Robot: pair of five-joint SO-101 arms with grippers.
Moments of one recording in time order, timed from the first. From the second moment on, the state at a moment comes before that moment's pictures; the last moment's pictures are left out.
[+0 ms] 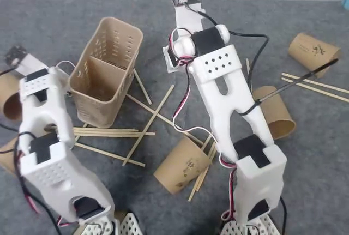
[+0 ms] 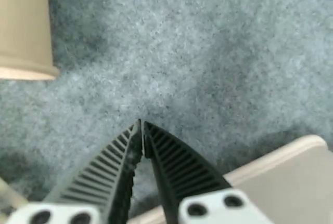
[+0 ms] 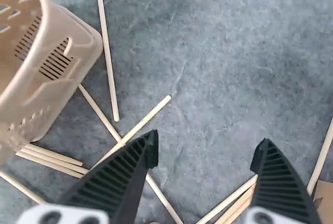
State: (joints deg) left arm -30.7 21.3 10.7 50.5 35.2; right arm -29.5 19.4 -37.4 88.9 -9.9
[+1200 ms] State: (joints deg) left arm -30.7 21.3 10.7 50.5 35.2; right arm -38.1 33.9 -42.1 66.7 -28.8
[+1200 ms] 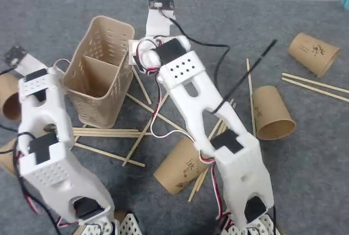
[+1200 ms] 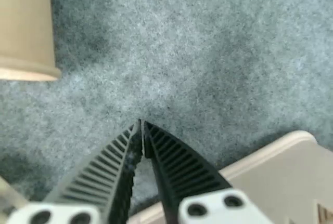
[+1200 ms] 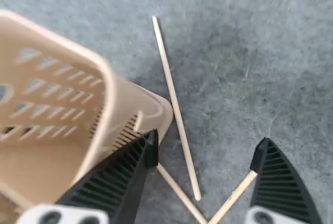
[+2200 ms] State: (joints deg) left arm -30.7 21.3 10.7 50.5 35.3; right arm -39.6 46.9 -62.5 65.0 -37.7
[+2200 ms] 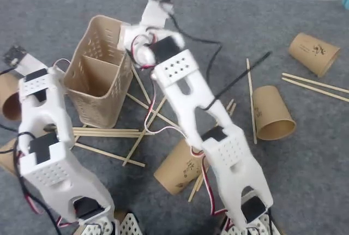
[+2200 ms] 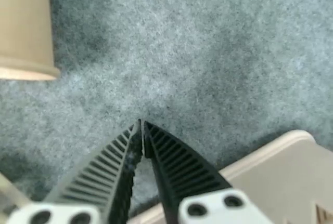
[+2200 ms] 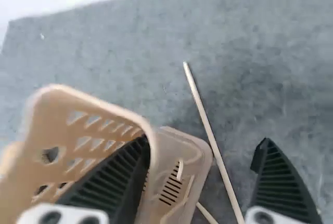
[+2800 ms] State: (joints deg) left arm -30.7 21.3 10.7 50.5 35.3; right arm -31.8 48.6 -88.3 88.7 -37.8
